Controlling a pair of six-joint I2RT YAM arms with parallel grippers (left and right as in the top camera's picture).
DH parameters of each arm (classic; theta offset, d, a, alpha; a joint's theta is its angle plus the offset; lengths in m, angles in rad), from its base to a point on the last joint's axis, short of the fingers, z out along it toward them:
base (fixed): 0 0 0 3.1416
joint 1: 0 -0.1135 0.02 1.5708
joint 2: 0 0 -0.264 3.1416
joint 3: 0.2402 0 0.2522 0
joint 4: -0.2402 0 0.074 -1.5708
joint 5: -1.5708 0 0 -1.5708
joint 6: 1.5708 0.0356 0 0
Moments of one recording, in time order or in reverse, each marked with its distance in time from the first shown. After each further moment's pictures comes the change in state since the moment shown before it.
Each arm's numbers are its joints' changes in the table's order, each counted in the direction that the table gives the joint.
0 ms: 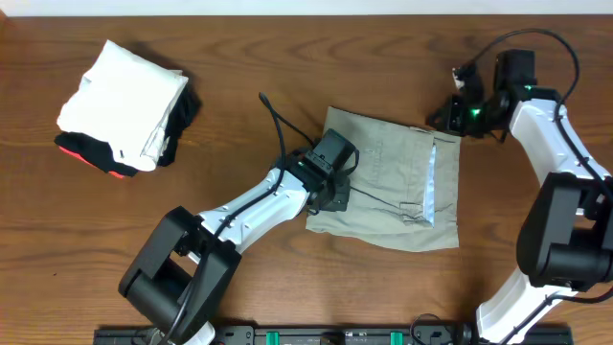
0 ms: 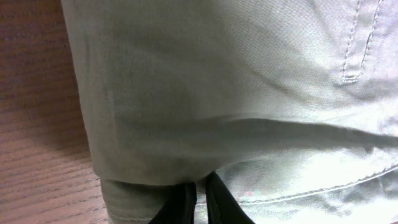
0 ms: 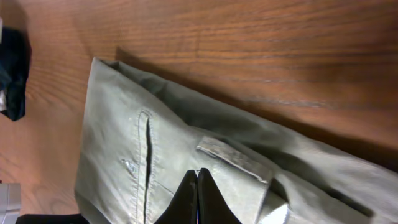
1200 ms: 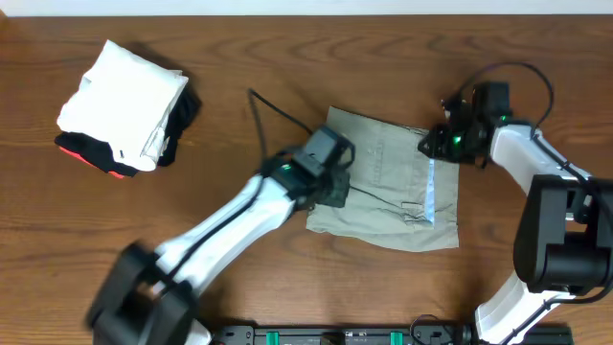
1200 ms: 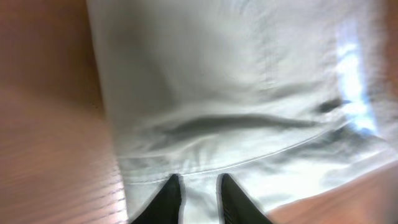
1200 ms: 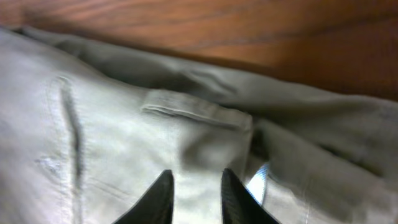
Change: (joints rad) left arm -0.014 -0.224 0.003 -0.027 0.003 0.088; right arm -0.043 -0.028 -0.194 0.142 -0.177 0.080
